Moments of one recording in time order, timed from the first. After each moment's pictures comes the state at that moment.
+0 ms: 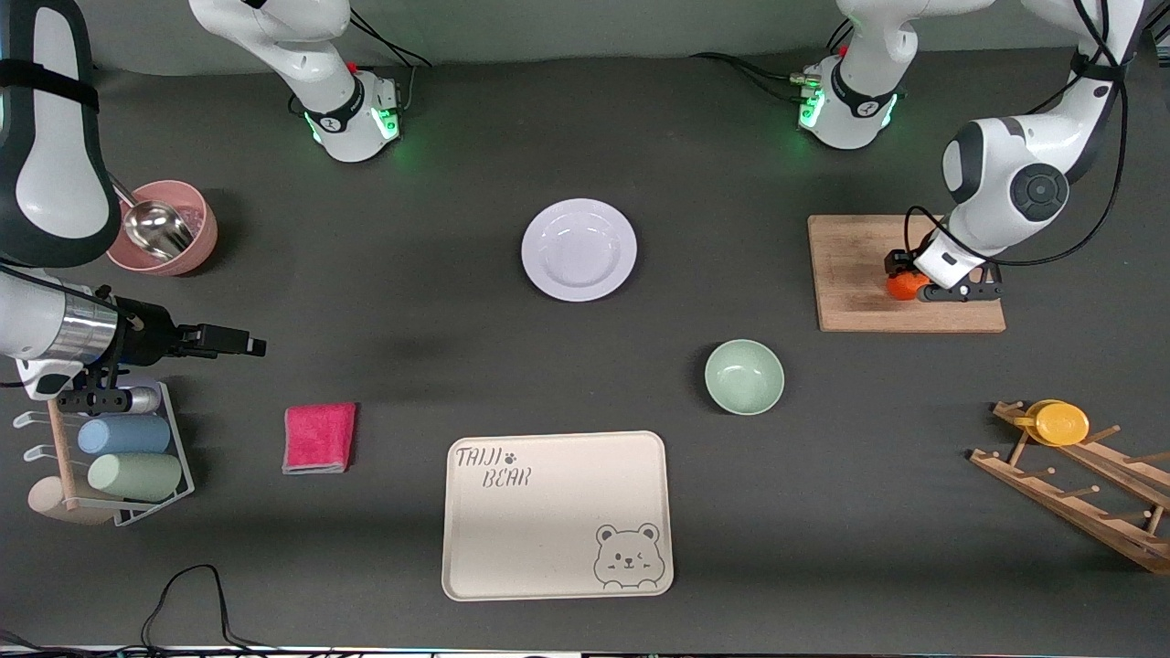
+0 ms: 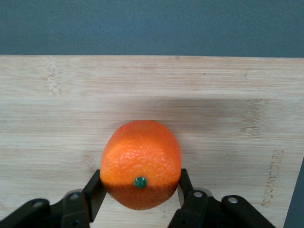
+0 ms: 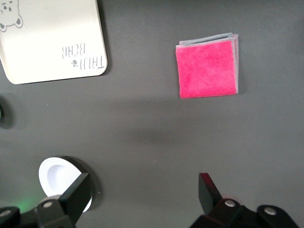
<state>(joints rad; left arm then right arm) 0.02 0.03 0.09 -2.66 0.08 2.55 0.03 -0.08 0.24 0.03 -1.65 0.31 1.73 -0.06</state>
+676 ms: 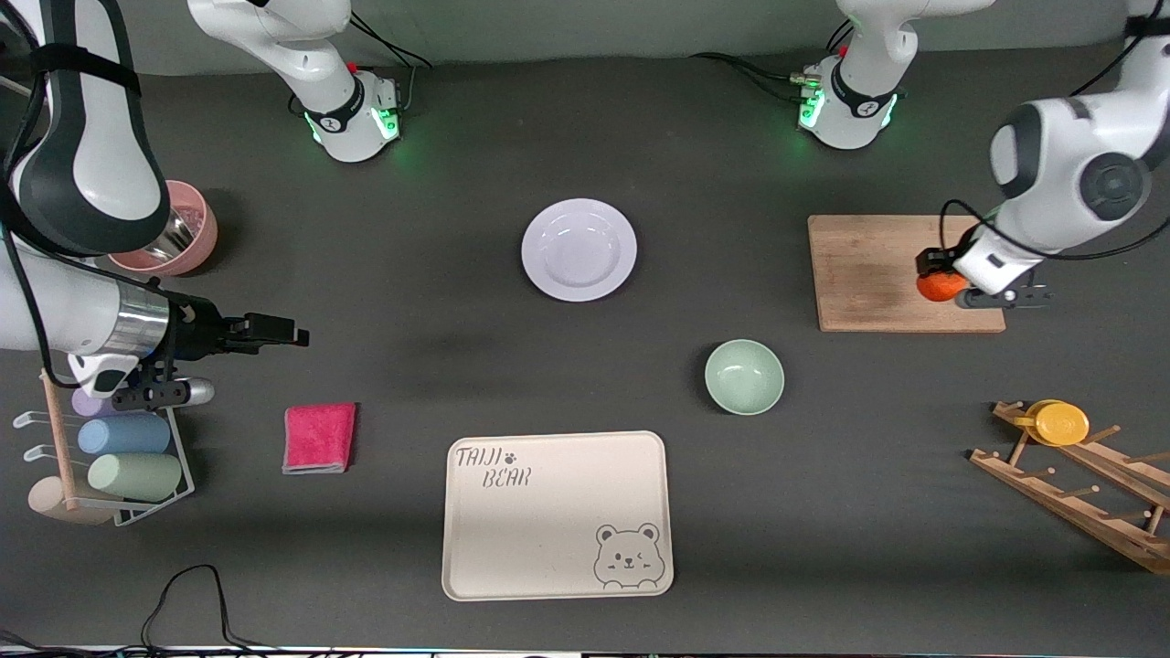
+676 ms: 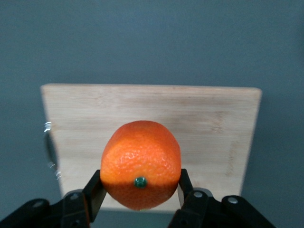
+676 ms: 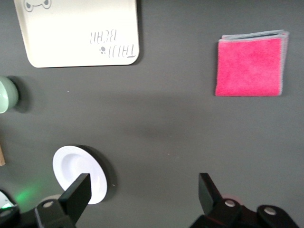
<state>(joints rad) 0.02 -0.11 0.07 -2.33 0.07 2.04 0.03 0.01 0.24 0.03 -1.65 0.34 1.72 -0.04</state>
